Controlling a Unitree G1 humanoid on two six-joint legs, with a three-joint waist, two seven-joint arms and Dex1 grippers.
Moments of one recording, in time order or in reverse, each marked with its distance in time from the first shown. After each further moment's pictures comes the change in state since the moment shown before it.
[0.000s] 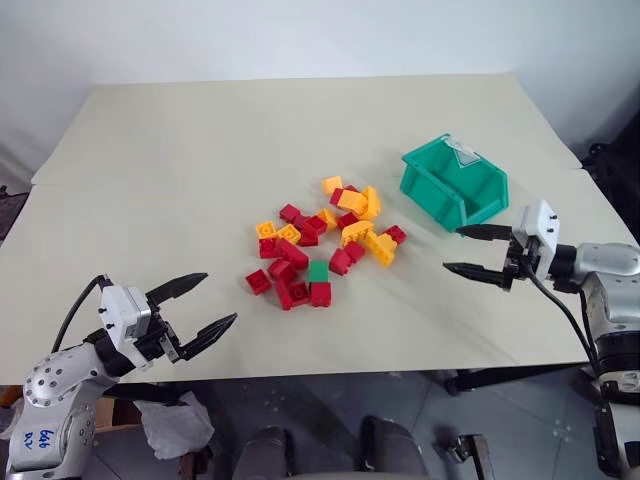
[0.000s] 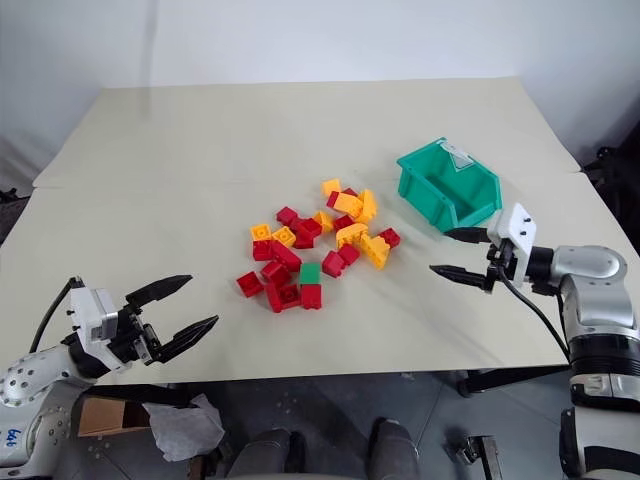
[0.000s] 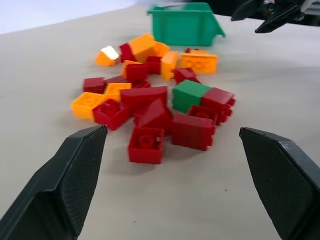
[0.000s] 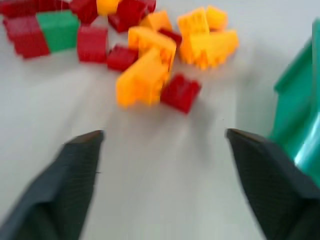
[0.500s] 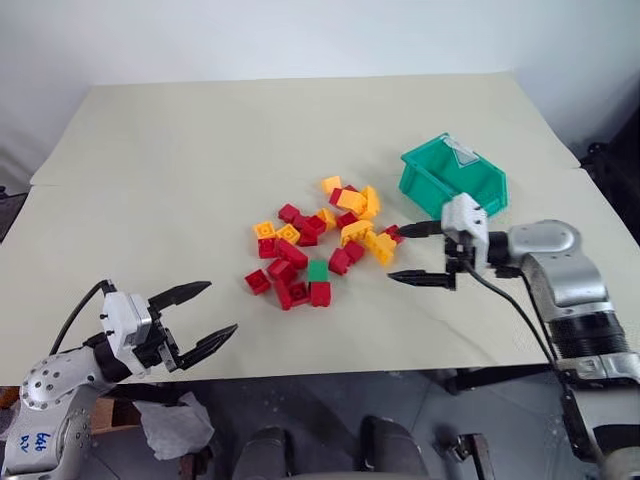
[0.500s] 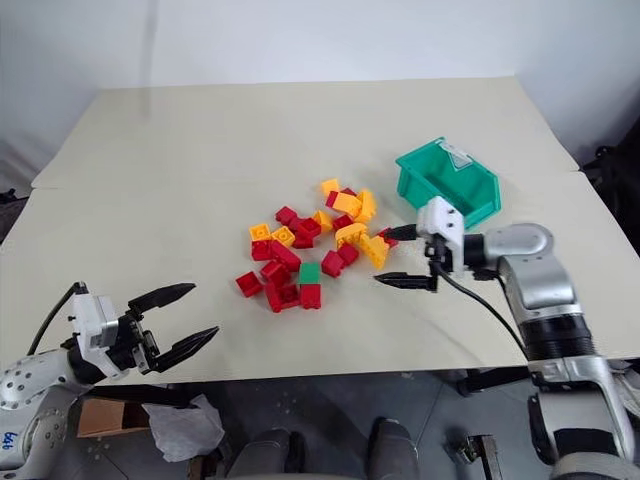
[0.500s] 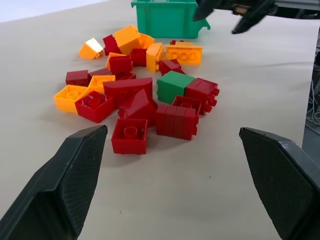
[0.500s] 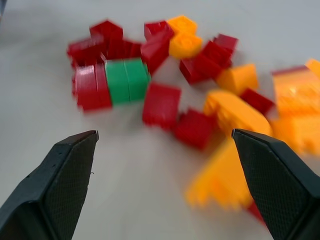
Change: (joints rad) left arm 0.023 -0.002 -0.003 -0.004 0.002 0.000 -0.018; right arm -0.208 0.172 0.277 -0.260 -0.048 0.341 -0.054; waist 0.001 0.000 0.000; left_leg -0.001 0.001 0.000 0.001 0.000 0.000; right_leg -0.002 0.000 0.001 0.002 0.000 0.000
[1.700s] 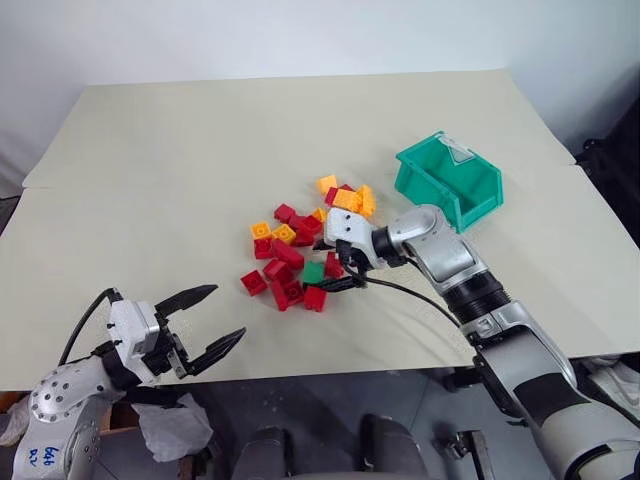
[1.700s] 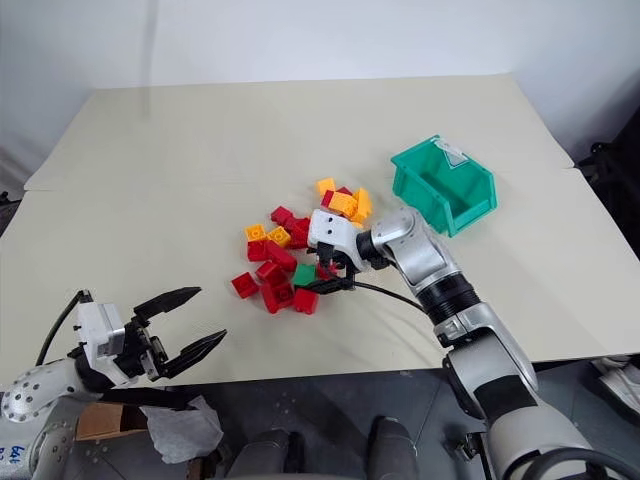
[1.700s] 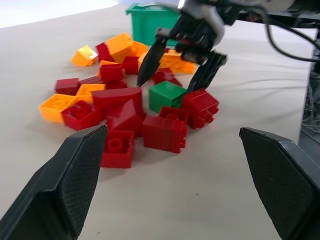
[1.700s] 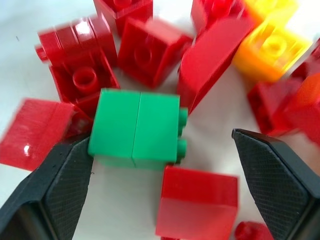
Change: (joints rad) left arm 0.039 -0.042 -0.023 -0.076 0.005 -0.008 0.041; right arm -0.227 0.281 0.259 0.272 -0.303 0.000 -0.066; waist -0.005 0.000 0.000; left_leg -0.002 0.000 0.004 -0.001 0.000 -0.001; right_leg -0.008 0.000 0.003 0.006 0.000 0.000
